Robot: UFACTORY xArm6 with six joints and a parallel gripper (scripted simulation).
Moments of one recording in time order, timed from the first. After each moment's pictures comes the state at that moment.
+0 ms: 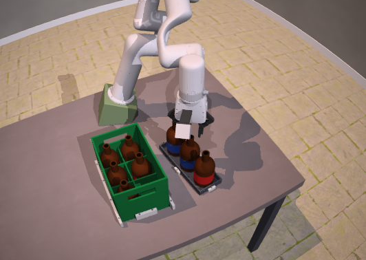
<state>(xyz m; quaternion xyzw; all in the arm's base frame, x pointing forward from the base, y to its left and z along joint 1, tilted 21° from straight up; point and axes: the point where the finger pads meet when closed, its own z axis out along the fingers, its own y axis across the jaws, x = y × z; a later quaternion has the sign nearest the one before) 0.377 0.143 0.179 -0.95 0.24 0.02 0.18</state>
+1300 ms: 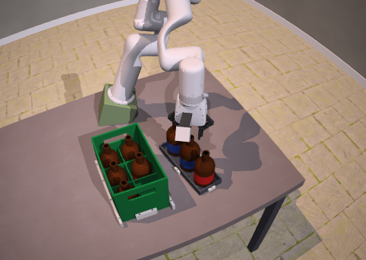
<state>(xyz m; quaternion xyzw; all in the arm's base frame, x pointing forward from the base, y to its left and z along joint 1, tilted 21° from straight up) 0.377 0.147 0.168 -0.95 0.24 0.02 0.18</state>
